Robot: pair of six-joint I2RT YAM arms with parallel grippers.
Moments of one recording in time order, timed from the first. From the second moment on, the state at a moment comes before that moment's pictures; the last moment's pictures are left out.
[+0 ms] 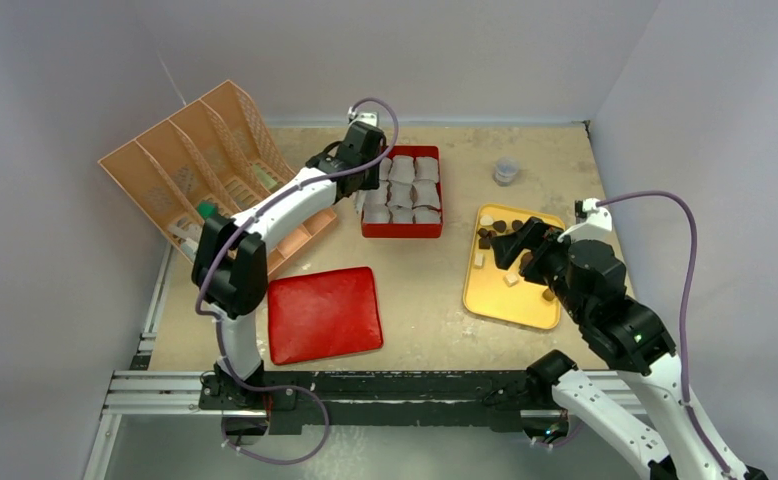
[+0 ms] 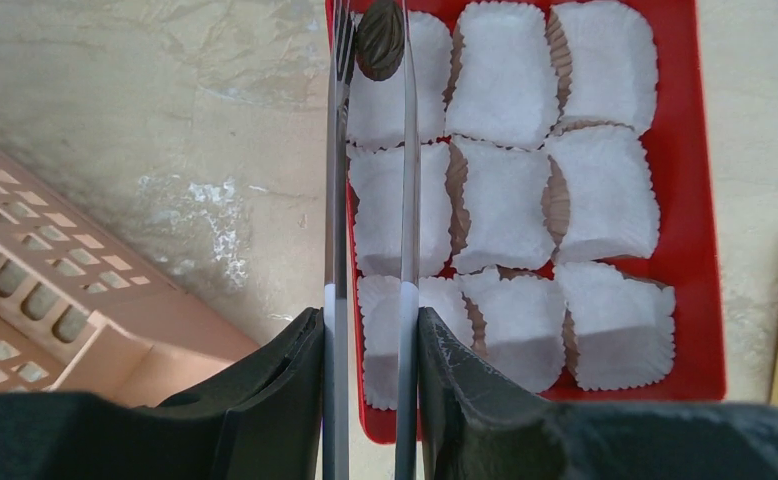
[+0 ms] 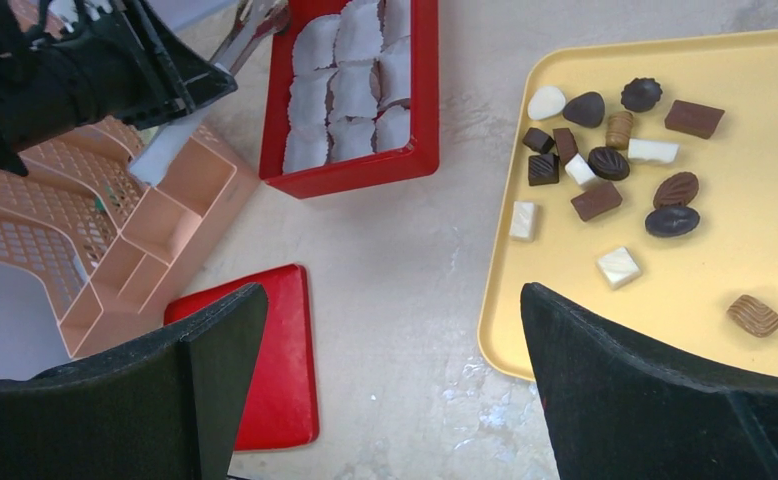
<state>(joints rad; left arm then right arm) -0.56 1.88 1.62 -0.46 -0.35 -0.37 0.54 0.58 0.94 -0.76 0.32 0.65</state>
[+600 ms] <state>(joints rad) -0.53 1.98 1.65 -0.46 -0.29 -0.32 0.54 0.59 0.96 -0.76 0.36 0.64</state>
